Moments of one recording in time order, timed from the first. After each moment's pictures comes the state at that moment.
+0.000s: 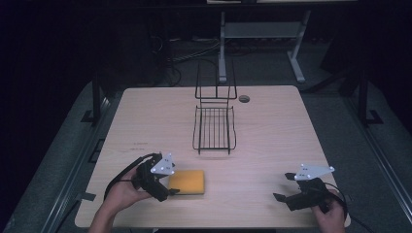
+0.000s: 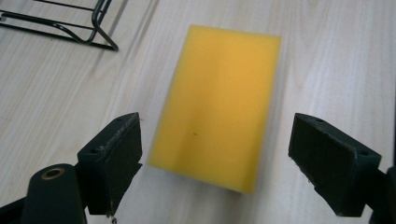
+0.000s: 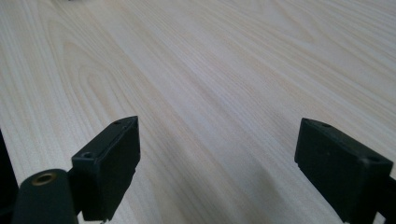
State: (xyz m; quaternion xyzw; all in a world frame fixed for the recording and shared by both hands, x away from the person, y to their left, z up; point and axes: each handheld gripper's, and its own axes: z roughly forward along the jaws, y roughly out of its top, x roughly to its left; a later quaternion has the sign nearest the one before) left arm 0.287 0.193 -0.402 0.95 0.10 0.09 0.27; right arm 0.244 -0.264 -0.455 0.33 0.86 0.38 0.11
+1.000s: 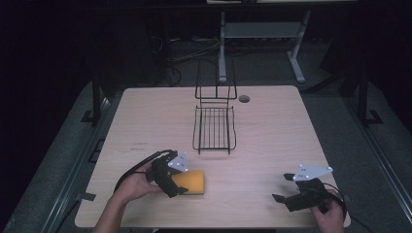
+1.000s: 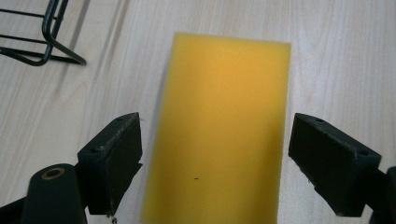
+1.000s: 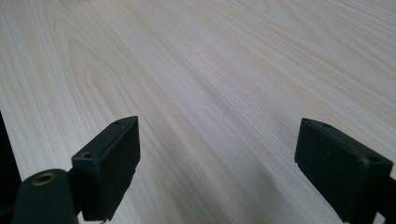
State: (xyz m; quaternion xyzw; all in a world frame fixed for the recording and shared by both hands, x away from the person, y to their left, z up) left arm 0.306 0.164 -0.416 0.97 0.06 0.05 0.24; right arm 0.244 -0.261 -0.456 0.32 0.86 0.38 0.10
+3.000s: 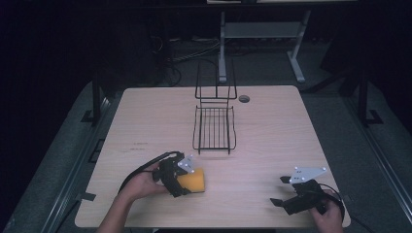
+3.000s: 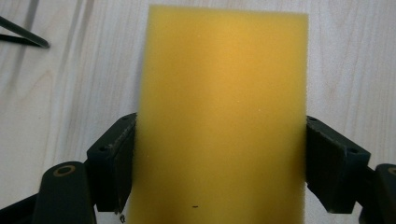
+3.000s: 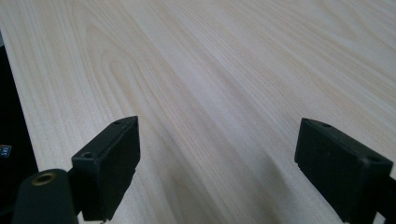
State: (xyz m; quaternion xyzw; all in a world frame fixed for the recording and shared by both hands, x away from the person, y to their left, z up) left arm 0.316 0.150 -0.438 0.98 0.06 0.02 0.20; right arm 0.243 -0.255 -0.459 0.30 0.88 0.37 0.08
